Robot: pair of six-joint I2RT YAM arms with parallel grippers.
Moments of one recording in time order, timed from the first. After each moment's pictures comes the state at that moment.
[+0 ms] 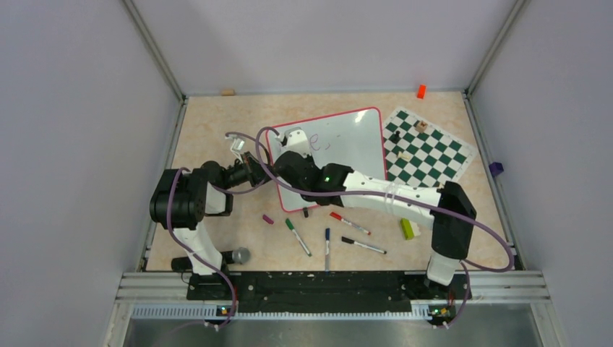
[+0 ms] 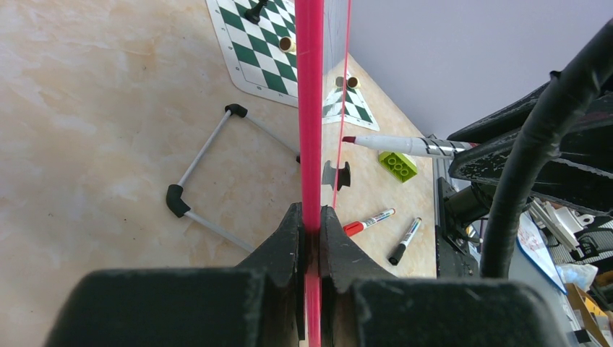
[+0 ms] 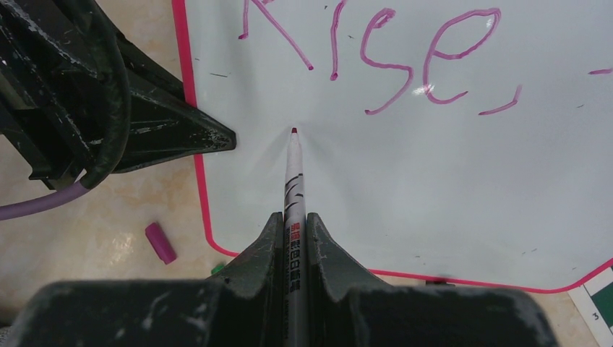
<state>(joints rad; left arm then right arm) 0.01 1.84 0.48 1.53 1.17 -0.84 1.14 1.75 1.52 -0.53 0.66 0.45</state>
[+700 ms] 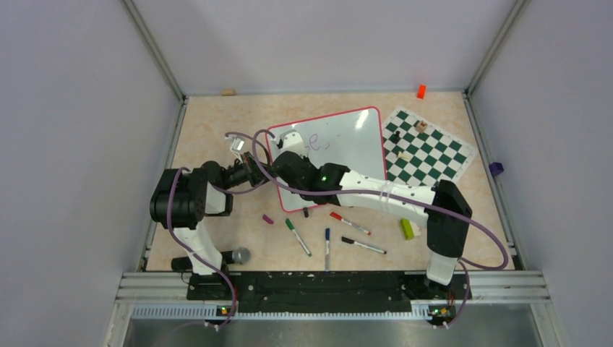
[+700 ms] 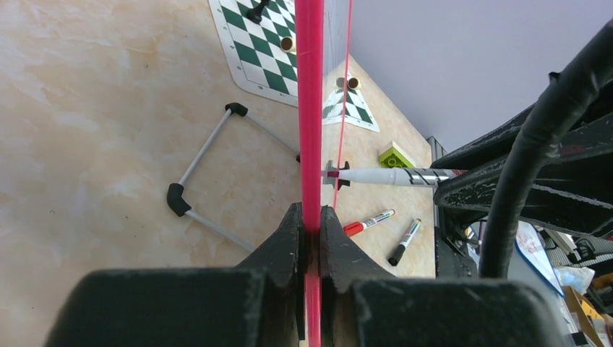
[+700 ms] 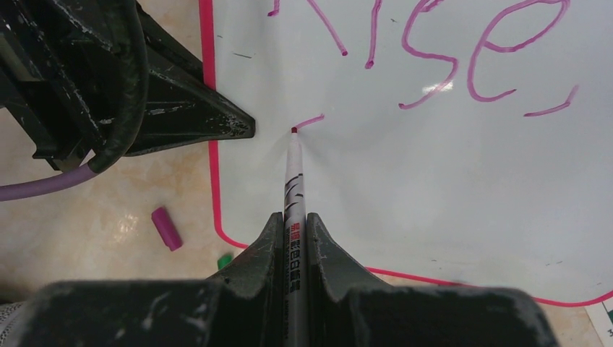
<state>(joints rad) 0.01 1.84 0.48 1.52 1.17 -0.85 1.13 1.79 1.54 -0.52 0.59 0.42</state>
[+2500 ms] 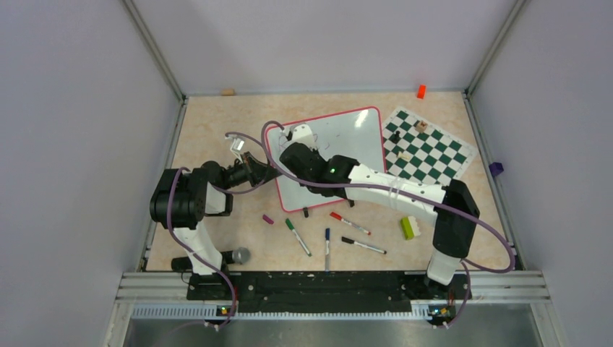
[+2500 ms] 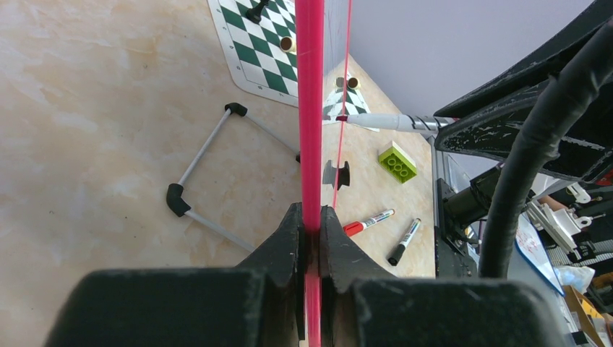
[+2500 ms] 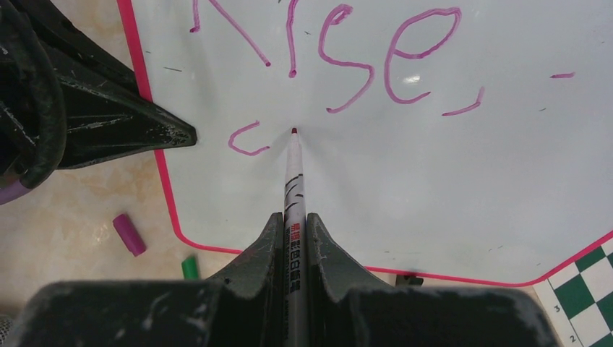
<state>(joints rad) 0.01 1.84 0.48 1.53 1.17 -0.85 1.08 1.75 1.55 -0.59 0.61 0.41</state>
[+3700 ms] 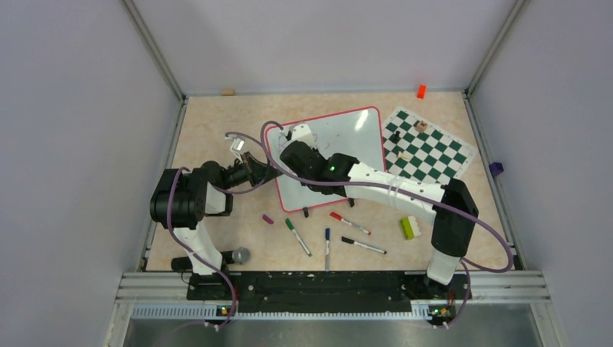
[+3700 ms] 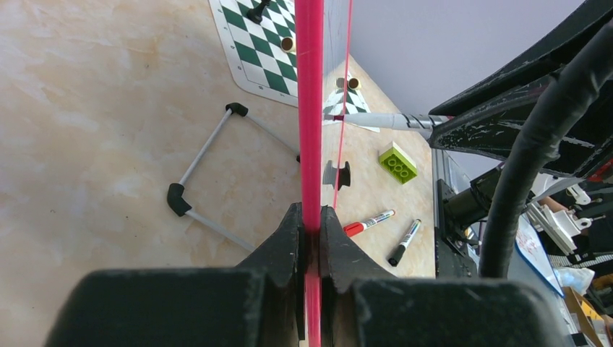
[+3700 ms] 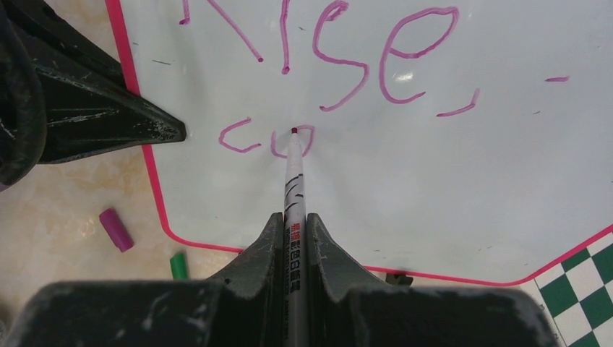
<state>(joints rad) 0.01 1.84 0.48 1.52 1.17 -0.85 1.07 1.76 1.56 -0.61 0.59 0.37</state>
